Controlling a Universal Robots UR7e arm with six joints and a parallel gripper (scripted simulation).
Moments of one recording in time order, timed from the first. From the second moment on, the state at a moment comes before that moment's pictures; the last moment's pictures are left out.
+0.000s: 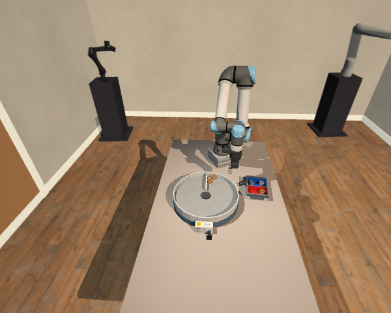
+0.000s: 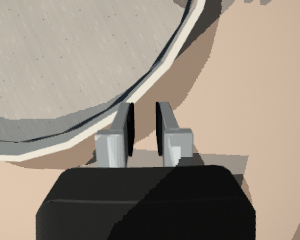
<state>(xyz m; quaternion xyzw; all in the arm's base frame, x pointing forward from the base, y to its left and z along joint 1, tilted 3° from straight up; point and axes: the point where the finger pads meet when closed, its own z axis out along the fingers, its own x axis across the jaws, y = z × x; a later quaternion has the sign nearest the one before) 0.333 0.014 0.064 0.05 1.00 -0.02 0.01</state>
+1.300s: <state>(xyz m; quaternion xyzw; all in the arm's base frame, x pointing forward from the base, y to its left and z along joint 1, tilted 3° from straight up) 0.344 -0.125 0.057 0.05 1.00 -0.02 0.01</state>
